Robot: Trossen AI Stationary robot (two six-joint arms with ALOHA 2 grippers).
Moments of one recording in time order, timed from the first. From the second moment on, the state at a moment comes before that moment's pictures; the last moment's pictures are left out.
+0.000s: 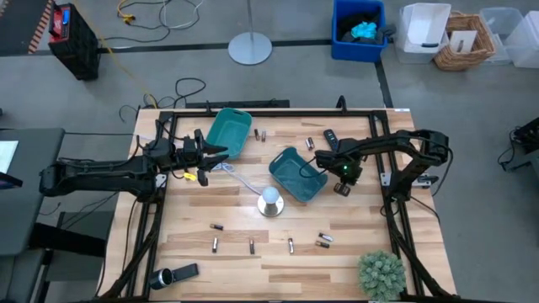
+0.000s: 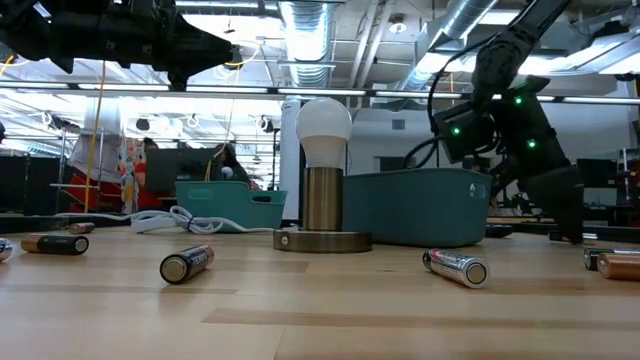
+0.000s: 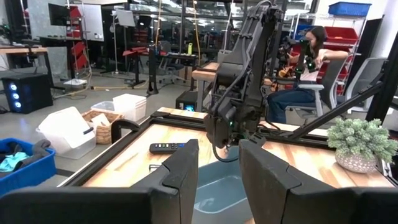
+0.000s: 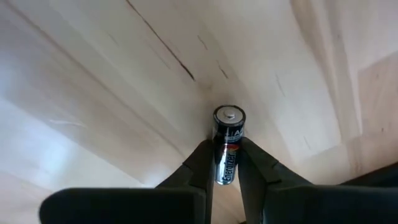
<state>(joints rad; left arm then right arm) 0.25 0.72 0.35 0.46 0.02 -0.05 -0.31 1.62 0.79 -1.05 0.06 0.26</state>
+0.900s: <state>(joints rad) 0.25 0.72 0.35 0.46 0.02 -0.04 -0.26 1.62 0.80 -1.06 0.05 0.27</state>
